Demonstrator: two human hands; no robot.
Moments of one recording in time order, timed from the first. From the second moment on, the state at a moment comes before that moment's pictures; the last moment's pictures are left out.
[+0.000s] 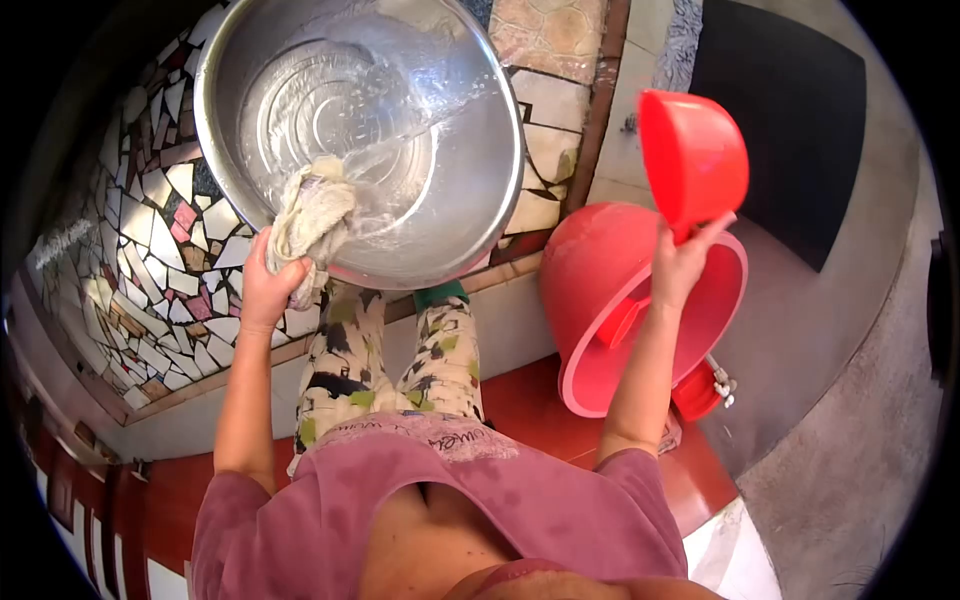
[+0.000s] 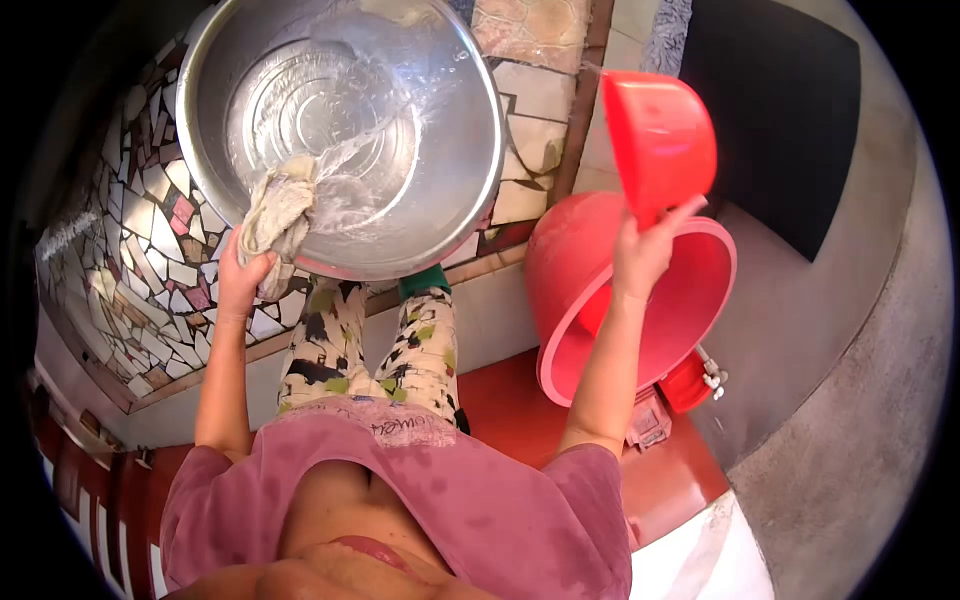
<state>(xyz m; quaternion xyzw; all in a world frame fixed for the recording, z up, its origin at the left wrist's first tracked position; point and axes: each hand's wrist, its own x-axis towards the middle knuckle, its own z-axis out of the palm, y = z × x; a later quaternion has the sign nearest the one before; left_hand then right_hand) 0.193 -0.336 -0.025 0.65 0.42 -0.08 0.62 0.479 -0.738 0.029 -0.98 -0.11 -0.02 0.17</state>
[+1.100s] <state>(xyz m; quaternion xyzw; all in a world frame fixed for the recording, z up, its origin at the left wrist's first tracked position) 0.329 -0.387 0.019 0.82 0.22 -0.21 0.48 0.280 -1.011 -0.086 -0.39 0.52 0.04 0.76</state>
